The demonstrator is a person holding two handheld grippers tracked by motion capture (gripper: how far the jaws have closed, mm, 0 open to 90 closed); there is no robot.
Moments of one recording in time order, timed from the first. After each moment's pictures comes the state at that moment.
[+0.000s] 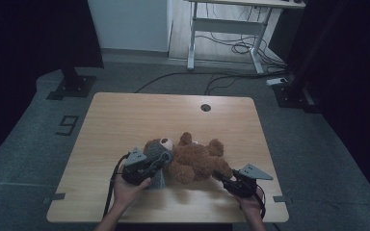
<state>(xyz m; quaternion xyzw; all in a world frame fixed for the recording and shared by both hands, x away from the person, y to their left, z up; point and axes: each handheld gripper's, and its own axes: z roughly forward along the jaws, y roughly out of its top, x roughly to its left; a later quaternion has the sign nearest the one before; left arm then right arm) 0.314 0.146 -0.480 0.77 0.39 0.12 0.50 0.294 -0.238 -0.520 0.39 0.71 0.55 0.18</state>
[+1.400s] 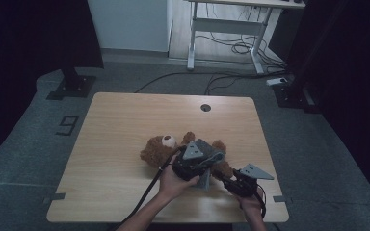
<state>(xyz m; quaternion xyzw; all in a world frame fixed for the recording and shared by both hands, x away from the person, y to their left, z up) 0.317 -0.013 -0.442 0.84 0.27 0.09 0.47 0.296 -0.241 -0.520 0.39 0.71 0.56 0.18</state>
